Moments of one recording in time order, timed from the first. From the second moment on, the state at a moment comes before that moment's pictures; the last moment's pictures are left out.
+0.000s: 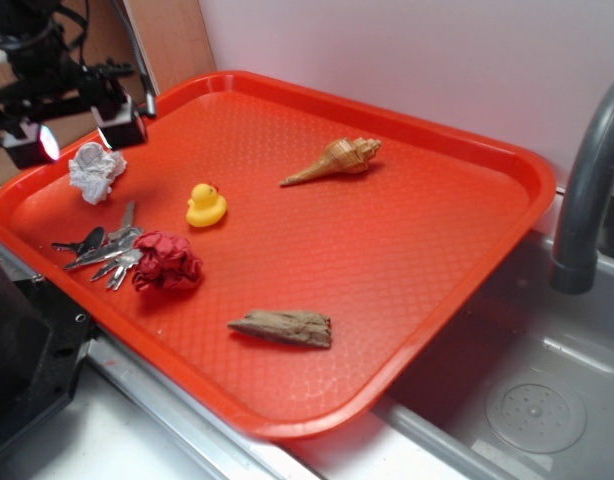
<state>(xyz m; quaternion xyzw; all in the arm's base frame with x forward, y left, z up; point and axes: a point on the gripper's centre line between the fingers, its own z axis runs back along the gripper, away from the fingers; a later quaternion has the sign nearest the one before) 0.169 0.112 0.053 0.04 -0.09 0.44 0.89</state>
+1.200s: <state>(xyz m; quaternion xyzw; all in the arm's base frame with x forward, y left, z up) 0.188 0.035 0.118 0.05 -0.02 0.19 0.98</state>
